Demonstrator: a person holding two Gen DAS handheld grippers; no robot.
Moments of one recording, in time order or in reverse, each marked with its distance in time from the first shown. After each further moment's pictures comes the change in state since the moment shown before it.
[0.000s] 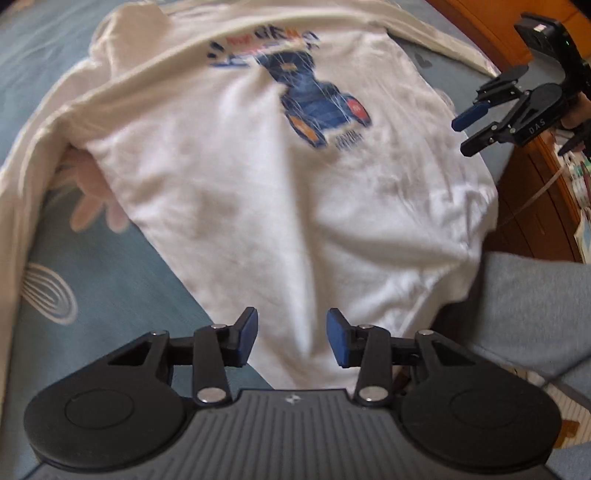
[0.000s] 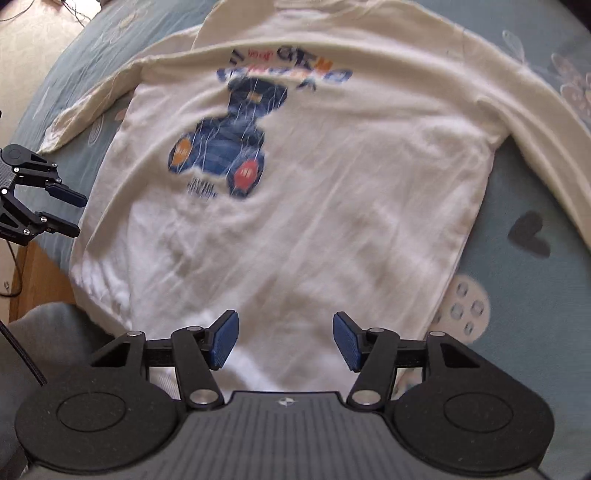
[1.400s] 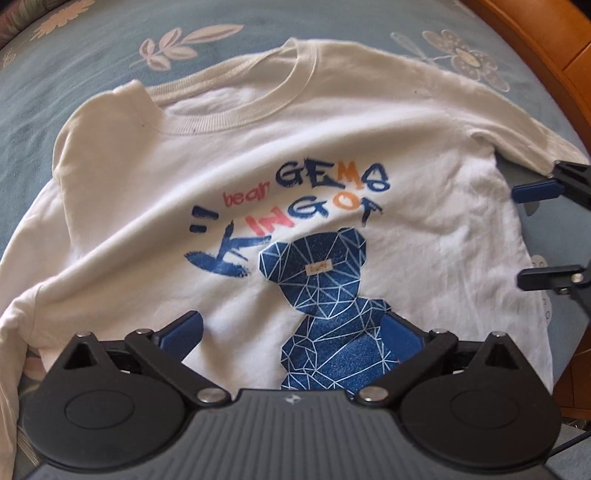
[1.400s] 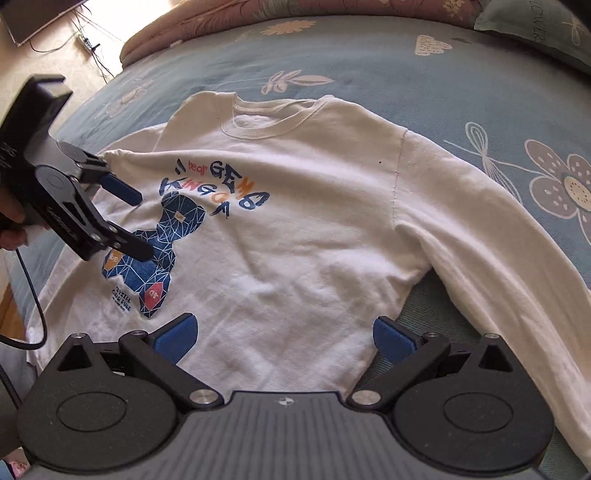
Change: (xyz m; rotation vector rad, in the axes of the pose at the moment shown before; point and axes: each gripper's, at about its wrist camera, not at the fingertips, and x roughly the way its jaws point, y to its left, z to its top) left arm 0.102 -0.048 0.155 -0.228 0.048 0.216; right arm -0.001 -0.094 0.027 -0.096 -0.296 0.034
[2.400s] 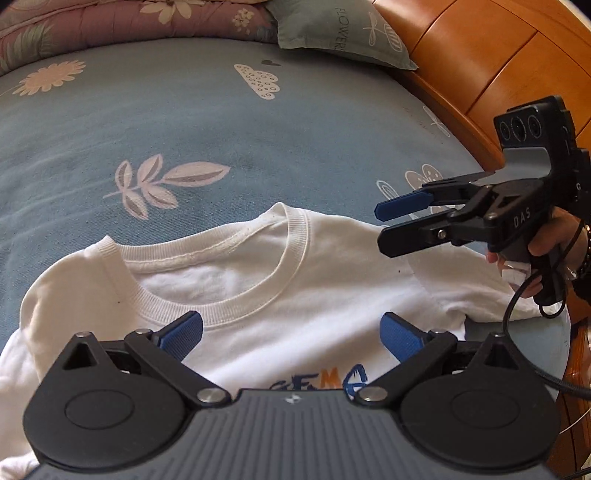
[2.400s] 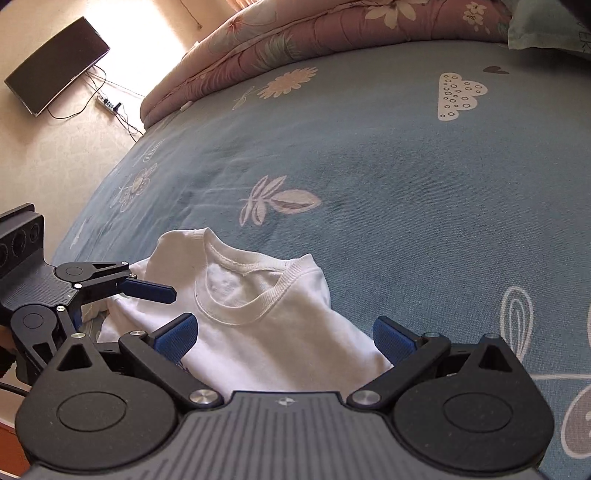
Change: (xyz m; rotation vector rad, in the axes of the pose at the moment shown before) left arm -0.016 0.049 0.083 -0.031 -0.347 -0.267; right arm 0.066 -0.089 0.176 0.090 -0.070 0.215
